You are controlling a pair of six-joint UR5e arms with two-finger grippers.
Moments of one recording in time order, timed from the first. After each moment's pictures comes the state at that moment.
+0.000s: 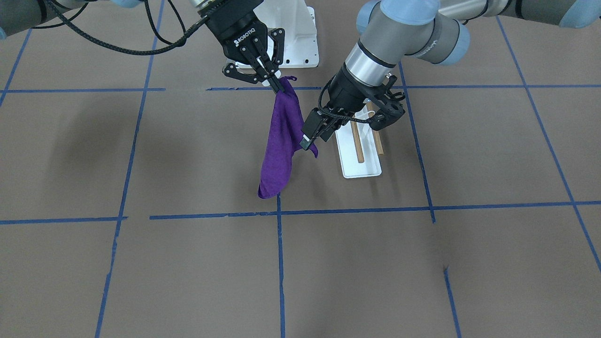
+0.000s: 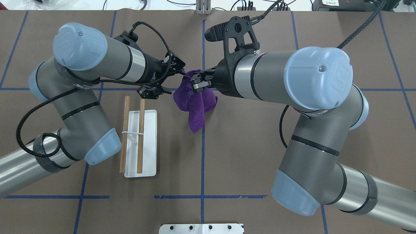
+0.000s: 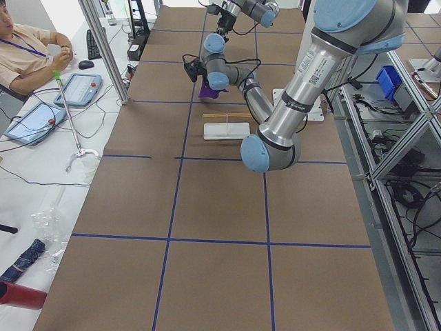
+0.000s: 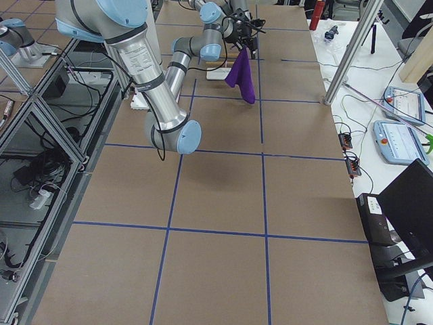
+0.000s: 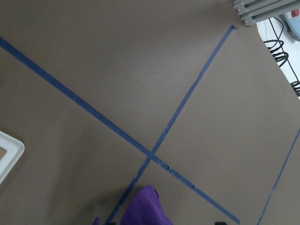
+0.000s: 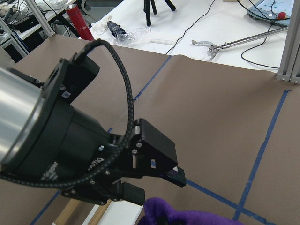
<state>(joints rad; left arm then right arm) -0.68 -2.19 -1.77 -2.02 -1.93 -1.97 0.55 -0.93 2.01 -1.24 1.64 0.84</state>
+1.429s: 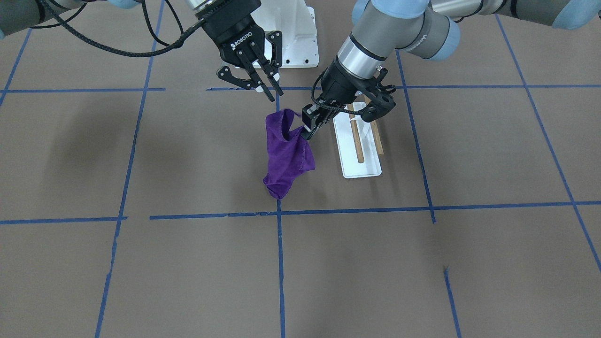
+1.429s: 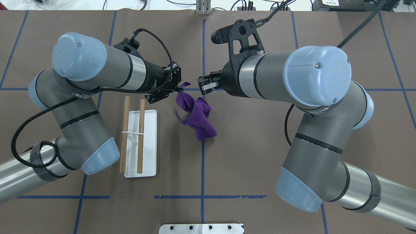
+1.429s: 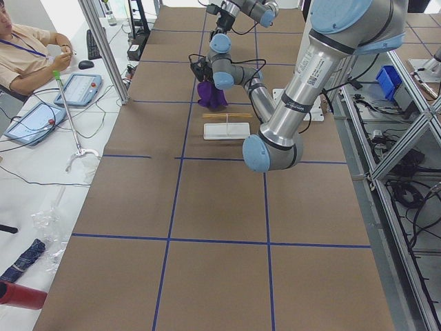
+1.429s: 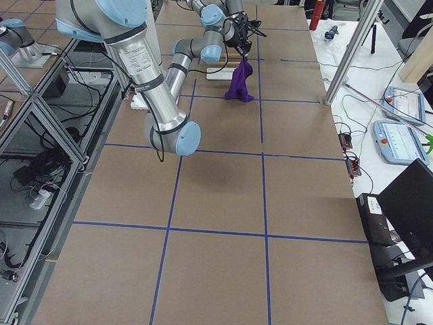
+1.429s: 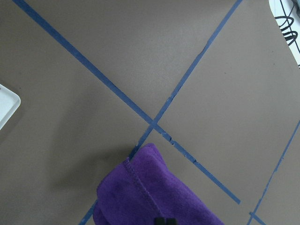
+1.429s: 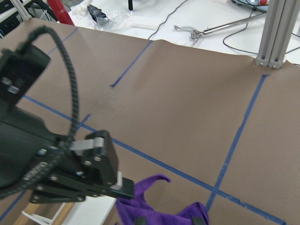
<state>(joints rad) -0.66 -2.15 -1.82 -2.02 -1.92 -1.96 0.57 -0.96 2.01 -1.34 1.66 0.84</state>
